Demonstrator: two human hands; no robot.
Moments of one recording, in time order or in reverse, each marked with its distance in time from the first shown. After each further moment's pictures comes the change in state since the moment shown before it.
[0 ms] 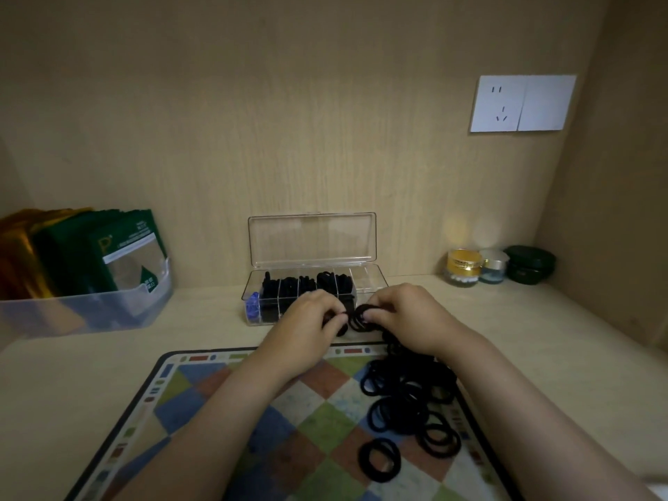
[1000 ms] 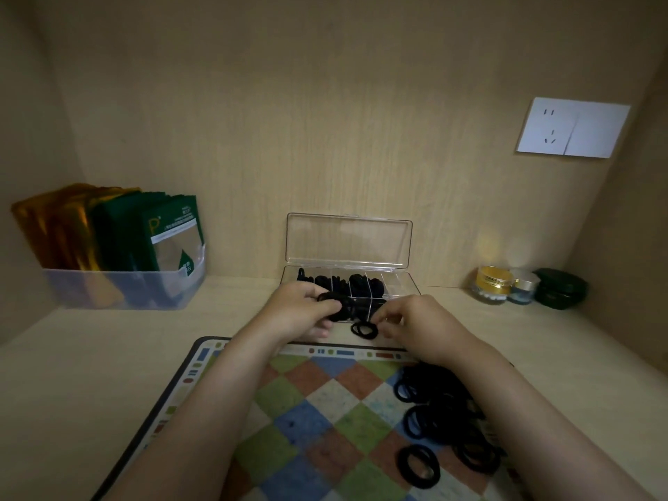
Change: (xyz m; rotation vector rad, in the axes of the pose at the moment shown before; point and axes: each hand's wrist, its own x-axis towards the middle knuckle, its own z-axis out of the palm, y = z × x) left_hand -0.010 -0.022 -0.055 -0.705 -0.020 -0.565; right_hand 0.012 -0.025 0.020 -0.182 -0.042 -0.044
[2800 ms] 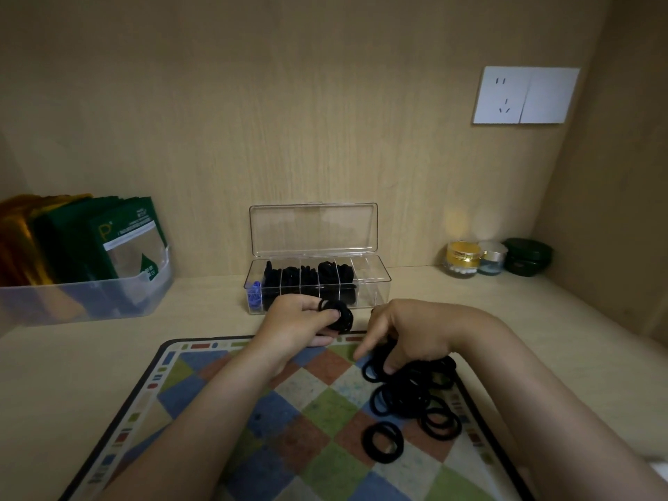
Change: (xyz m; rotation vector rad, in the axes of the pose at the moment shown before) left_hand -0.007 -0.017 0.051 -0.071 -0.037 -0.003; right_hand -0.035 0.007 -0.034 0.075 -0.513 -0.060
